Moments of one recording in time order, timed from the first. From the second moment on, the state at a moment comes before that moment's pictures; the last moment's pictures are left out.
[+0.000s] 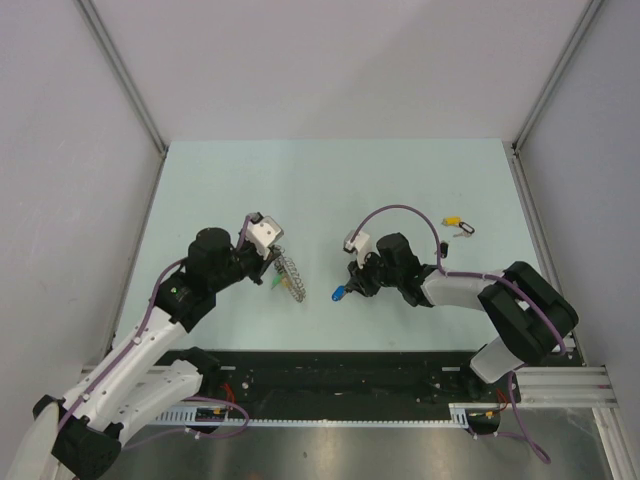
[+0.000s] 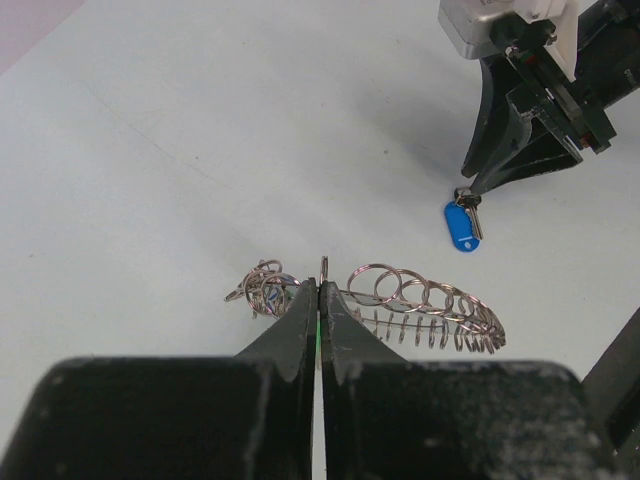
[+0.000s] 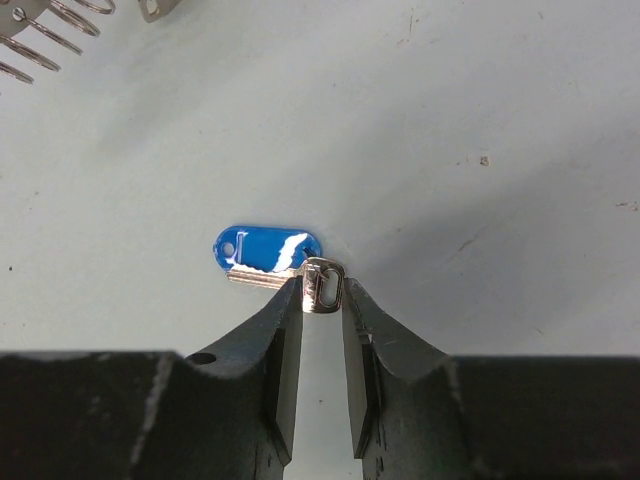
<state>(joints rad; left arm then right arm) -0.53 0.79 0.72 -0.32 0.21 0.24 0.68 1.55 0.62 0.29 -0.35 -0.10</state>
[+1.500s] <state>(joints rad) -0.53 0.83 0.72 -0.32 0.23 0.25 0.69 1.61 0.63 0.31 -0.37 -0.15</state>
